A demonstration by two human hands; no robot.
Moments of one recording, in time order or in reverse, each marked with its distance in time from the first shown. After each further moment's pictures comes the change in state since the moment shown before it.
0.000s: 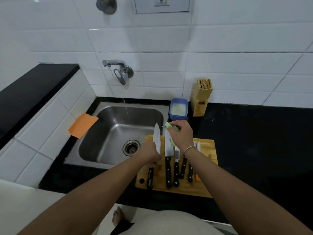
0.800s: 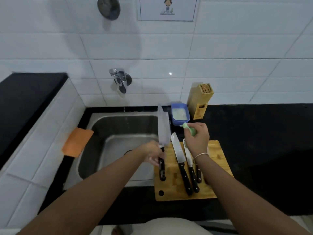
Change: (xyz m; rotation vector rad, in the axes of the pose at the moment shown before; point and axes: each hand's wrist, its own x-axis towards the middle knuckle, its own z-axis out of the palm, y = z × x) left_hand 0.048 -0.042 -0.065 -0.383 -0.378 0.061; right_hand -0.010 -0.014 0.027 -0.125 0.405 -0.022
